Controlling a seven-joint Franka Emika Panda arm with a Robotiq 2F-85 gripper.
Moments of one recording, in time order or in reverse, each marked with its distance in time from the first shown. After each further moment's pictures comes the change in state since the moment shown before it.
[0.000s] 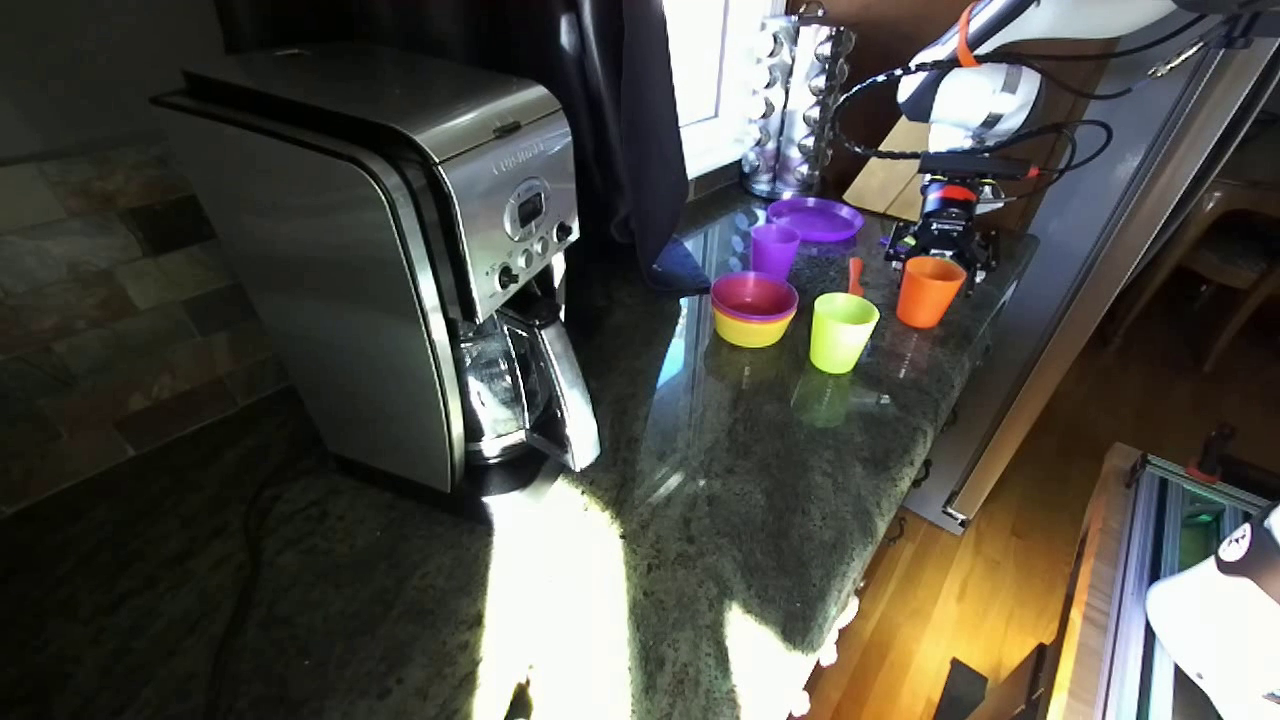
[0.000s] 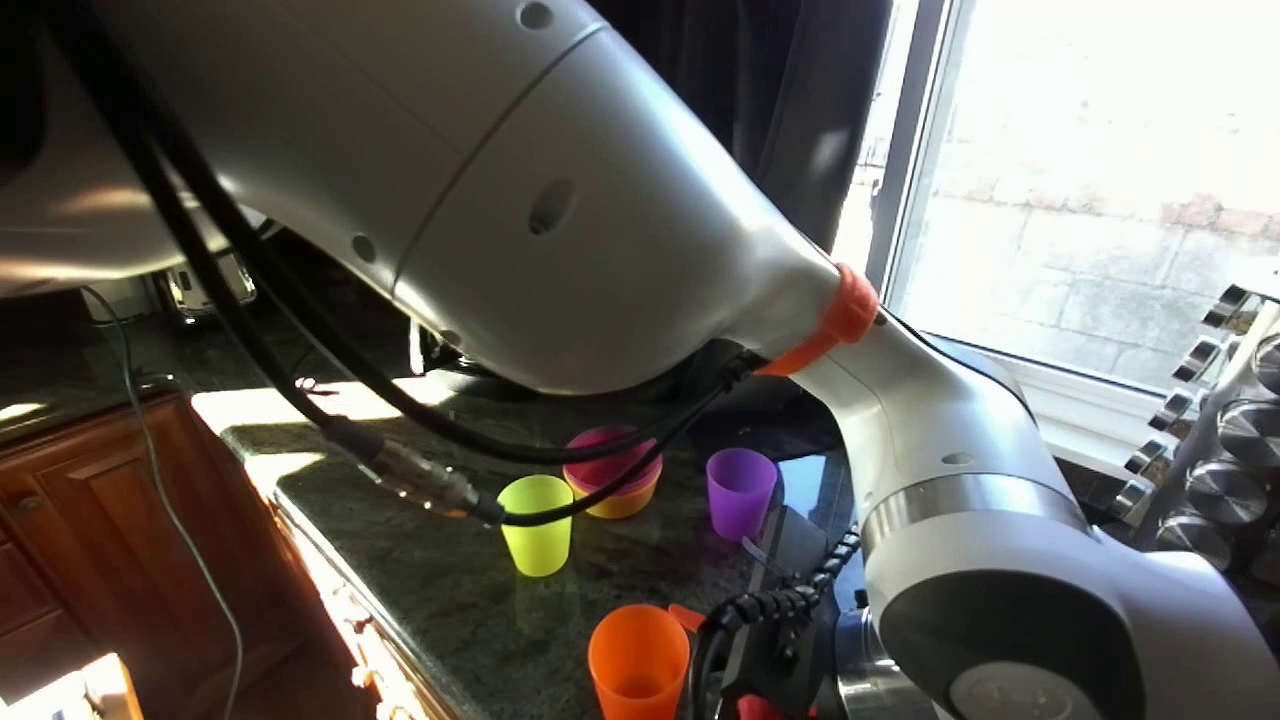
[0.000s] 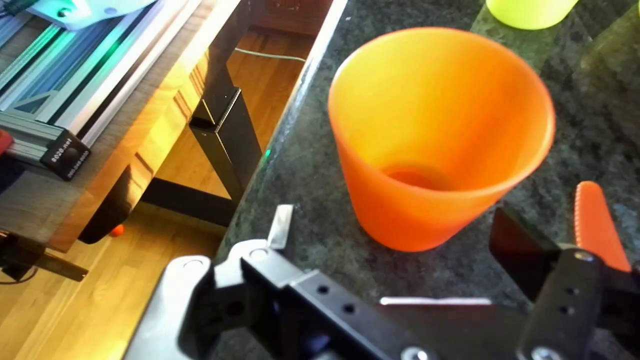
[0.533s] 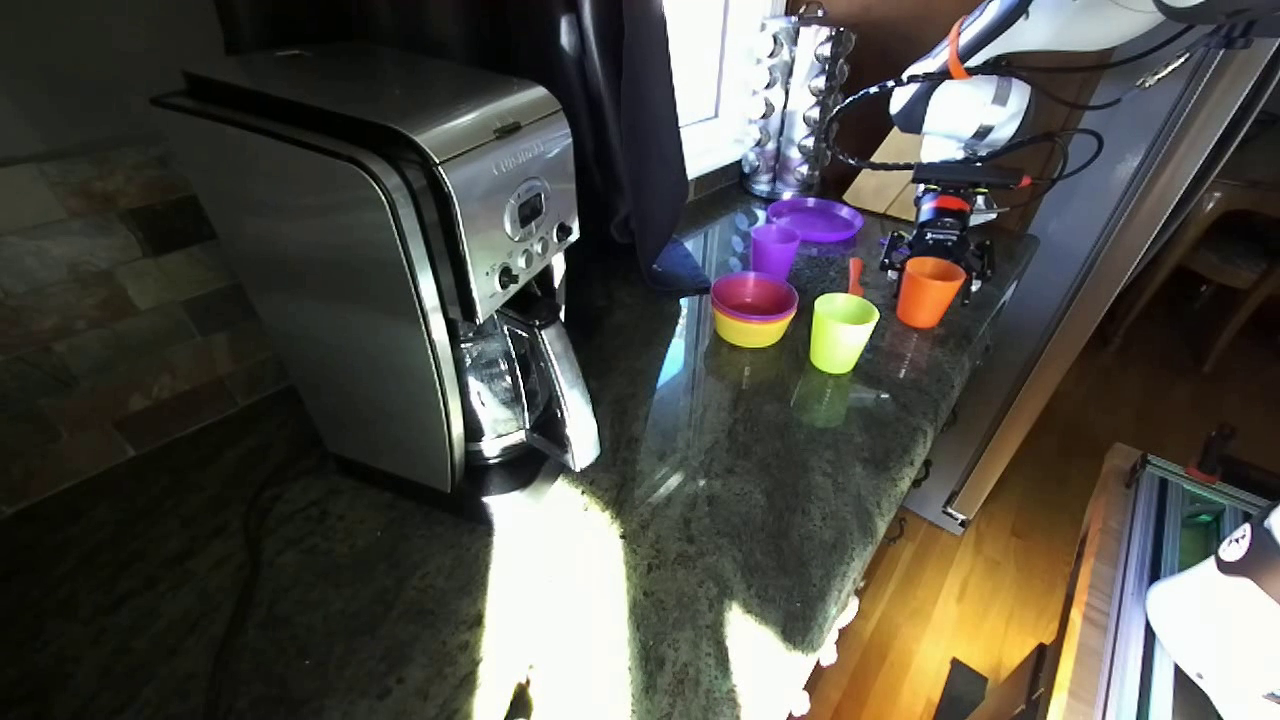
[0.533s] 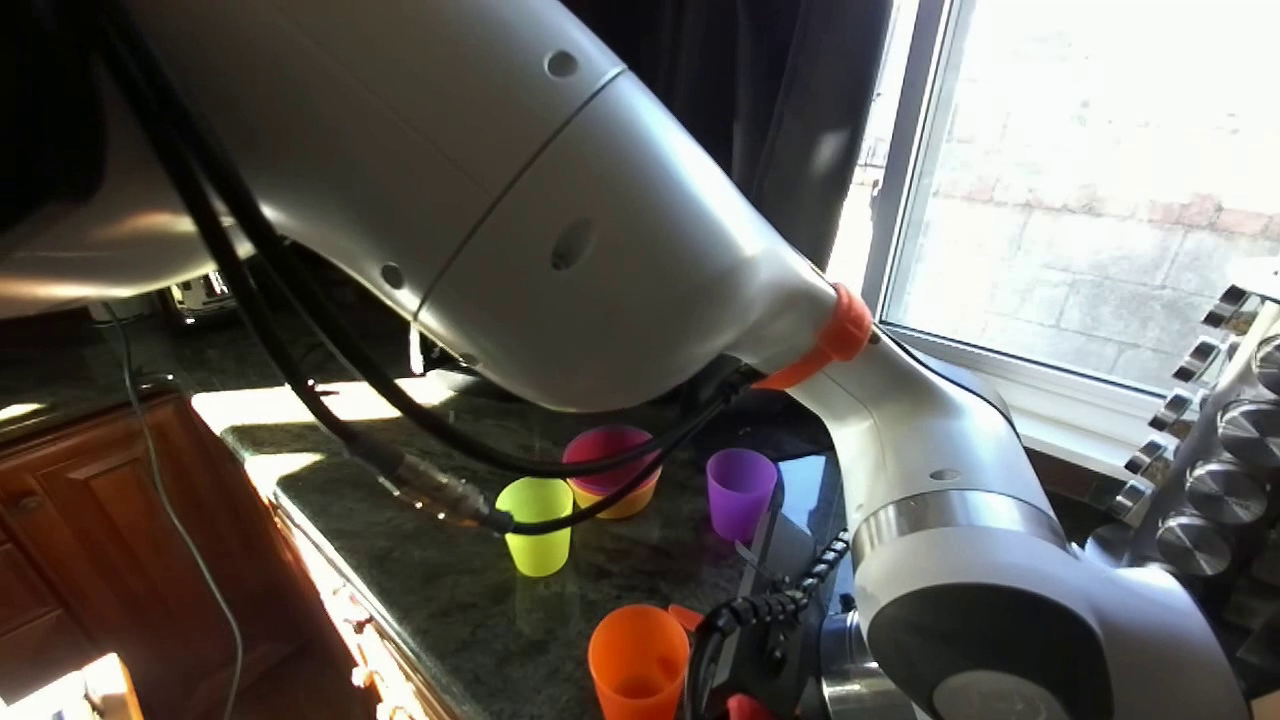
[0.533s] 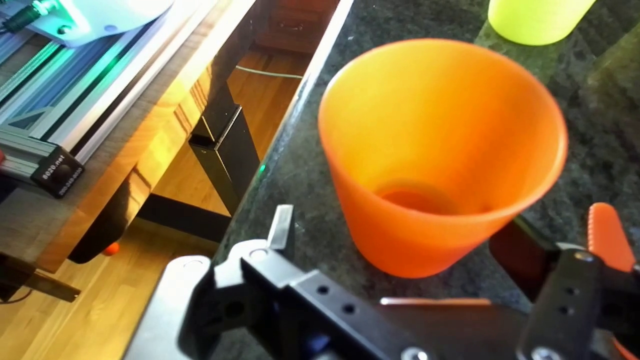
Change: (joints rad) arm -0.001 0.023 0.013 0.000 0.011 -0.024 0.000
